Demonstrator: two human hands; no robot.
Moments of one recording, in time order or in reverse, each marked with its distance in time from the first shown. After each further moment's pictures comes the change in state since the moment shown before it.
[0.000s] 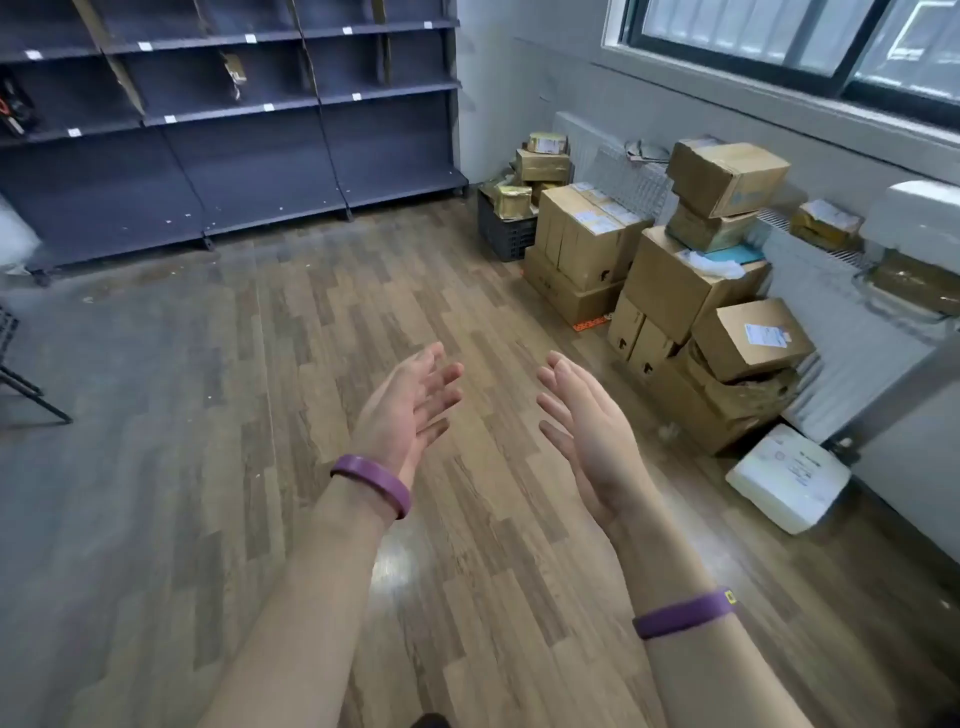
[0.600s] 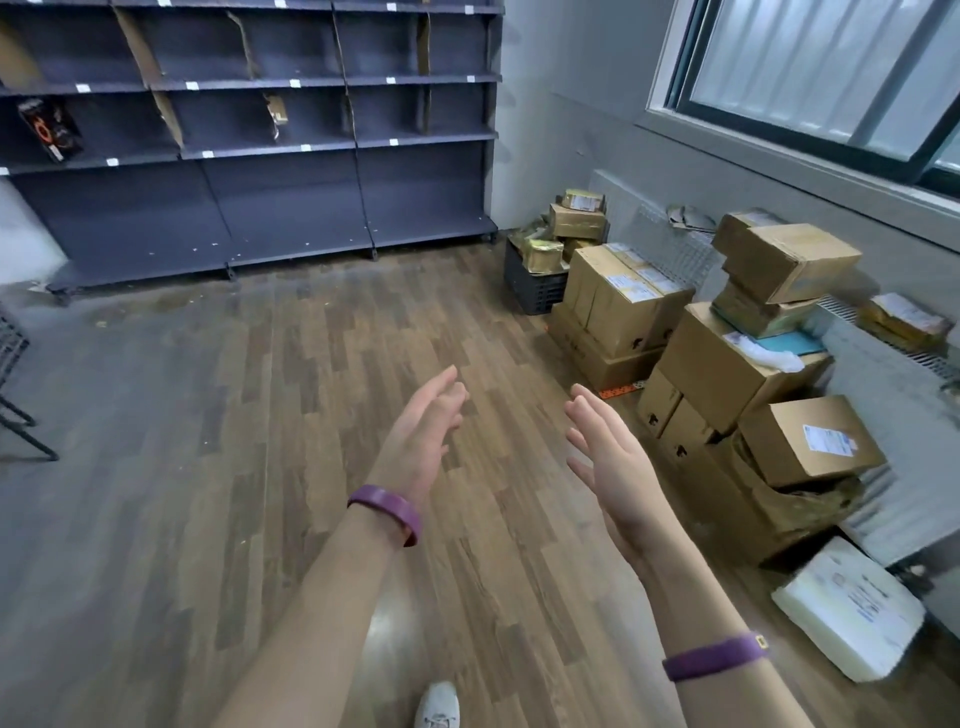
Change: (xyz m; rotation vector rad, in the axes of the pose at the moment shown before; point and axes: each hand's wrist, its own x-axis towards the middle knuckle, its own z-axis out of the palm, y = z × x) left_hand 0.188 0.044 0.002 0.217 -0.056 0.107; right_hand 0.198 -0.037 0.025 -0.181 -0.066 -0.057
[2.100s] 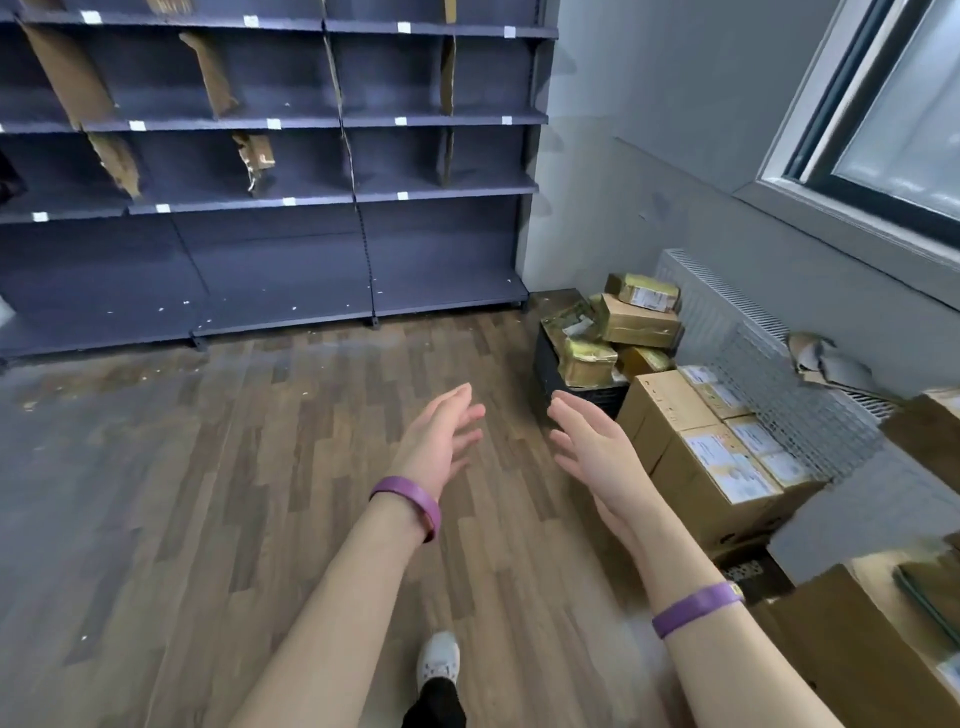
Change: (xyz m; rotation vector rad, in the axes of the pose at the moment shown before) left_hand 0.789 0.116 0.019 -0.197 0.148 -0.163; right_hand 0.810 -0.126 0.034 -0.082 -0.140 0.024
